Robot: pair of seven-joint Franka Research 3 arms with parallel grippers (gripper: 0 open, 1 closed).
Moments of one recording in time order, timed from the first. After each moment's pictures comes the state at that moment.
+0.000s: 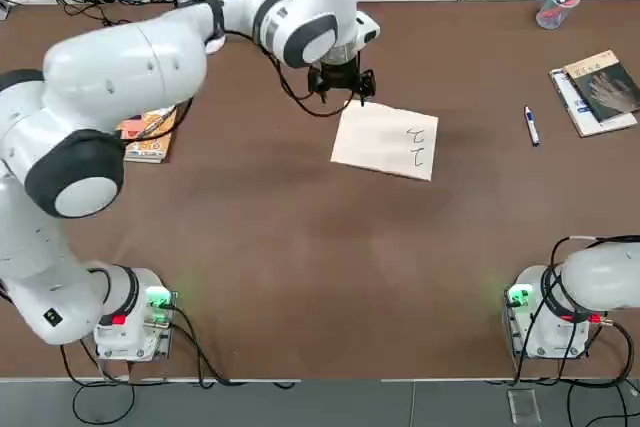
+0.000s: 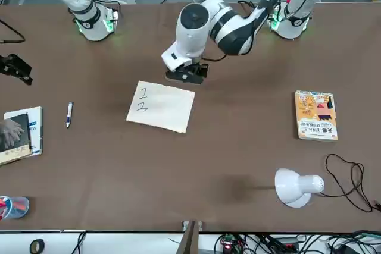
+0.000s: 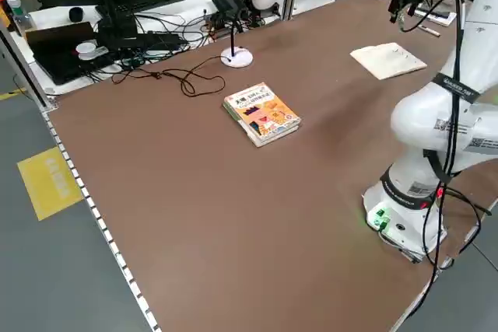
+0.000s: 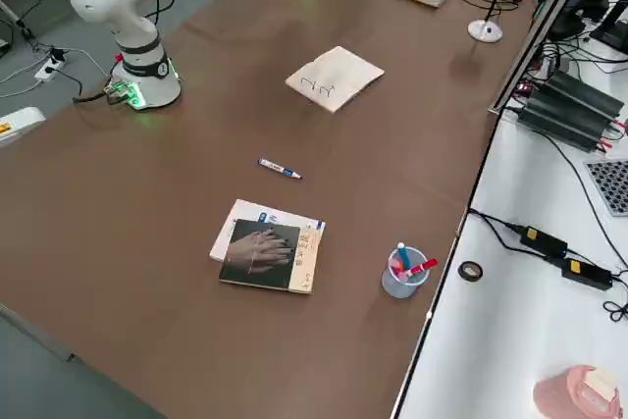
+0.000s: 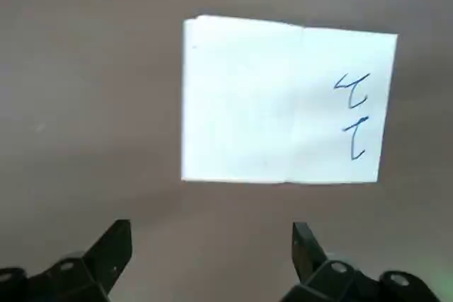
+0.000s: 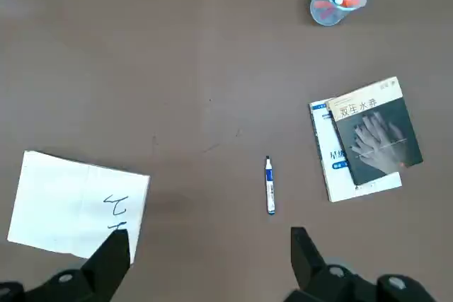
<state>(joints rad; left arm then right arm) -0.84 0.46 -0.07 -1.56 -0.10 2.10 -0.66 0.06 0.01 0.05 -1.49 -0.05 1.59 0.12</state>
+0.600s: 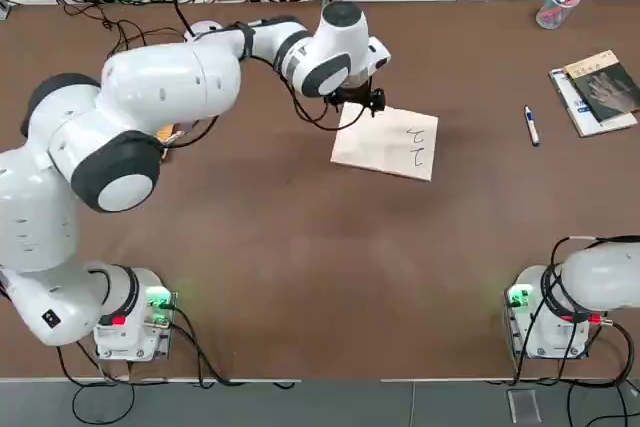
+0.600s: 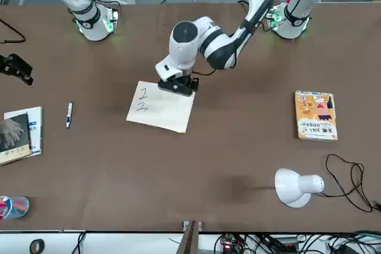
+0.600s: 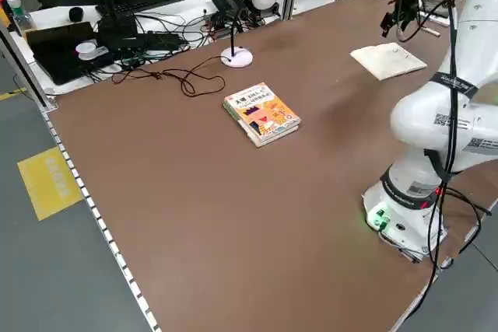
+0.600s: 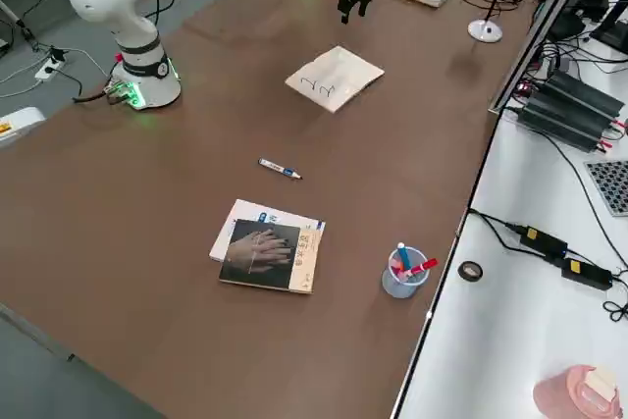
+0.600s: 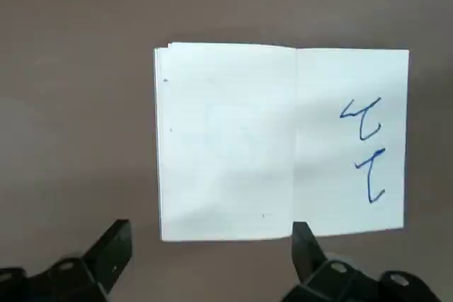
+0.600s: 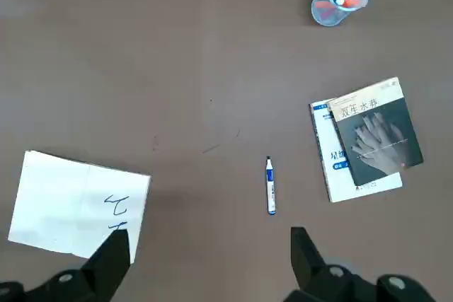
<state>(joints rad) -0.85 0.59 -0.07 -1.56 -0.02 2.29 -0.66 0.07 0.01 0.05 -1.49 -0.05 1.59 0.12</state>
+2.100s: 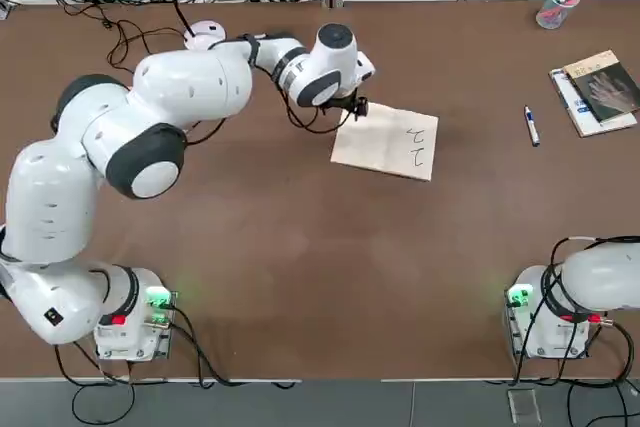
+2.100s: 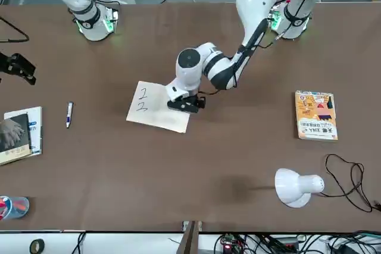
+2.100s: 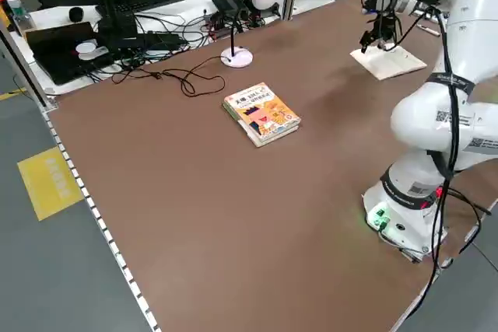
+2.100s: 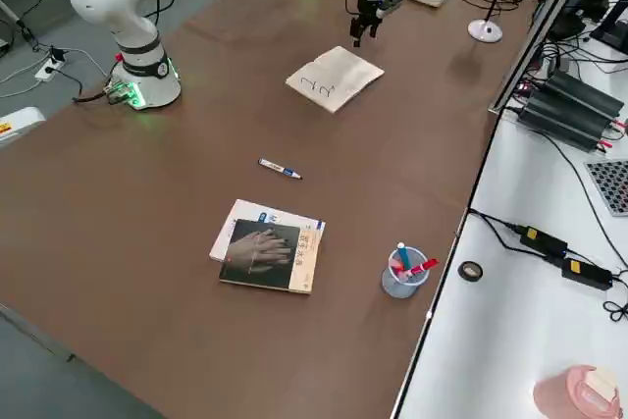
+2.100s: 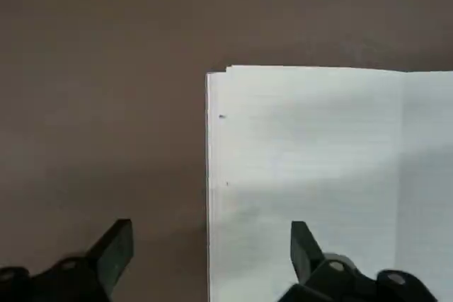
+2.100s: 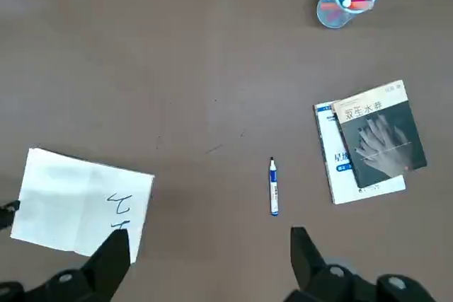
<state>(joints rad) -0.80 0.73 -0.06 -1.55 0.08 2.38 -0.67 0.08 0.01 0.05 -1.49 -0.05 1.59 0.12</state>
